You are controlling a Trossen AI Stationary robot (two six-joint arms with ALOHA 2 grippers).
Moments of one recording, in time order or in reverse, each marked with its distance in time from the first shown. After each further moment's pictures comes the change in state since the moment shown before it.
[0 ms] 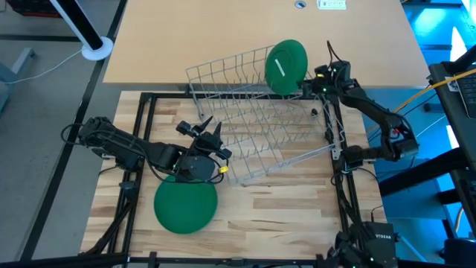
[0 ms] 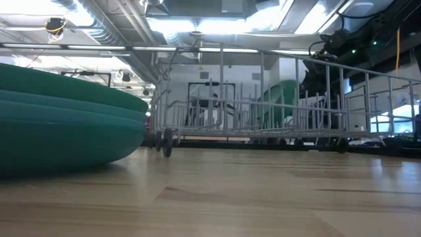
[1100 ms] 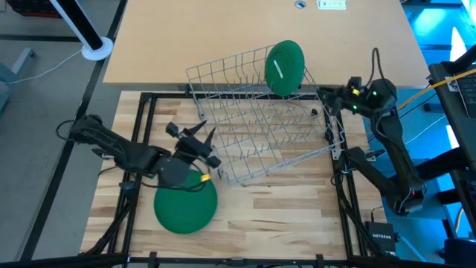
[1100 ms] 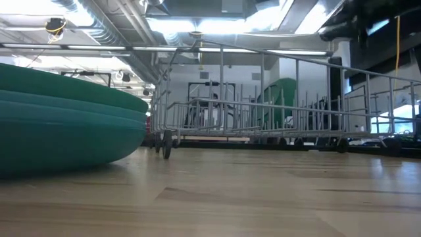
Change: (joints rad) left arm -0.126 -0.112 0.005 0.069 0.043 0.037; right arm 0.000 -0.686 0.000 -0.293 -0.202 0.249
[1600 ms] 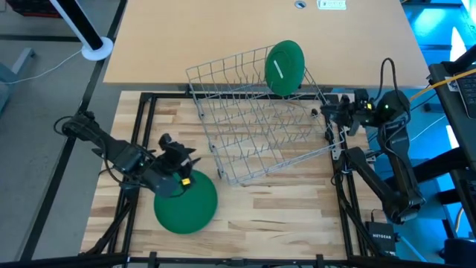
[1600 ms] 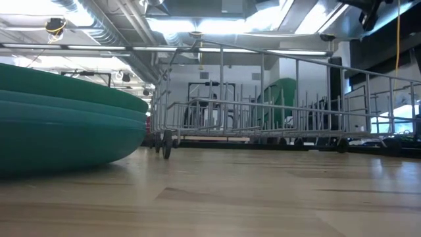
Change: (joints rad) left arm -0.093 -0.101 0.000 -0.852 0.574 -0.847; right arm 0.000 -0.154 0.001 0.000 -0.388 0.195
